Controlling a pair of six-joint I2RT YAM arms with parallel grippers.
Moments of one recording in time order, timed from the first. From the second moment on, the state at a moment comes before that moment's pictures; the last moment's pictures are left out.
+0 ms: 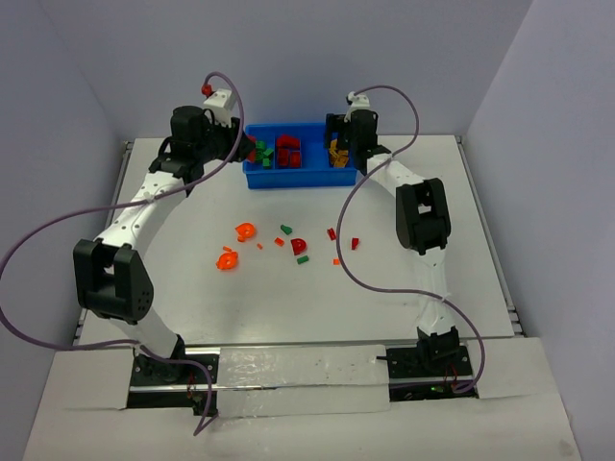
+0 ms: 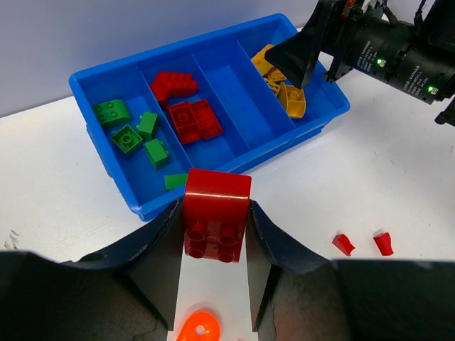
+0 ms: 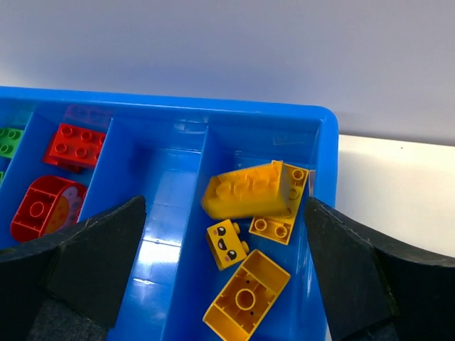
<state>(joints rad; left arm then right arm) -0.27 1.66 1.47 -0.14 0.31 -0.10 0.26 2.37 1.91 0.14 0.03 0.16</state>
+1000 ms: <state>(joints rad) -0.36 2.32 1.97 0.02 0.23 -0.23 0.14 1.58 1.35 0.00 -0.11 0.20</state>
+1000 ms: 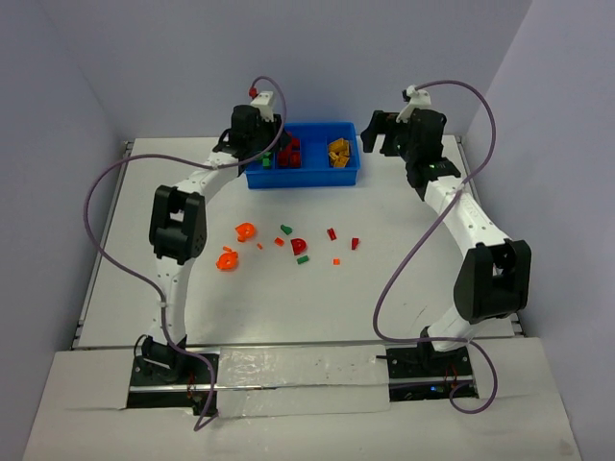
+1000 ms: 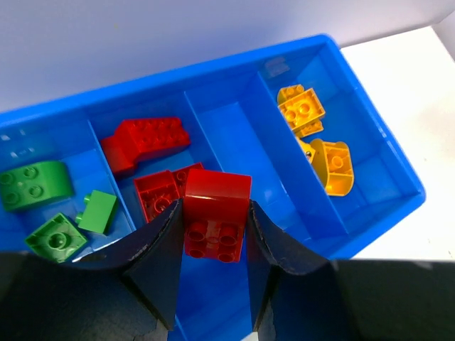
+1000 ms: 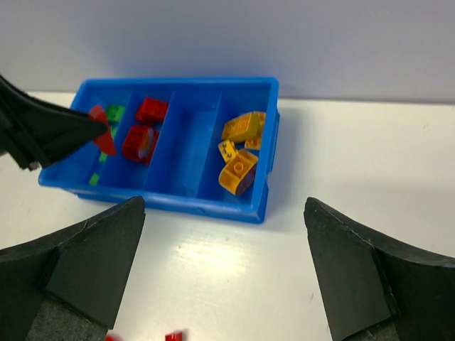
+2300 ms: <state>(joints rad) -0.36 2.45 2.05 0.03 0.28 -0.37 0.14 1.59 1.34 -0.02 -0.15 0.23</state>
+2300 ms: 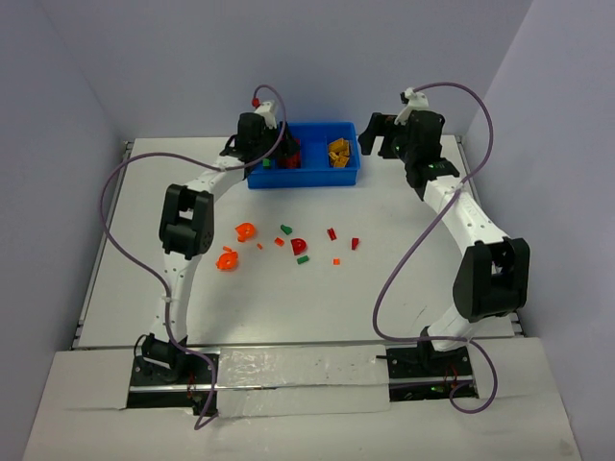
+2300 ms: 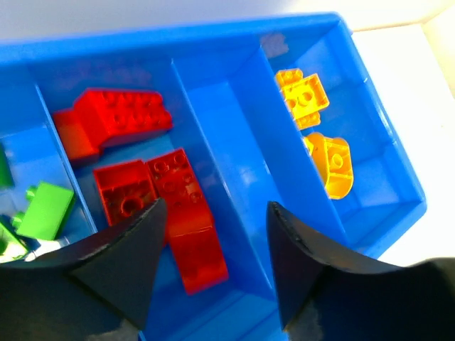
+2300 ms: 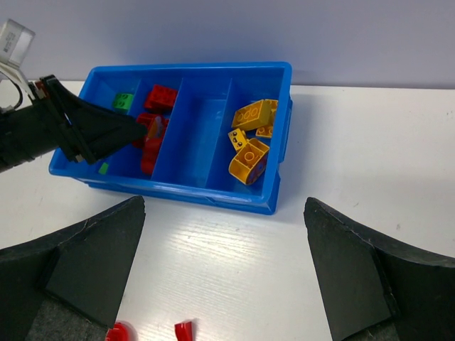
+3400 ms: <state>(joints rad) -0.12 1.56 1.19 -0.44 0.64 0.23 0.14 1.48 1.12 -0.17 -0.33 0.01</state>
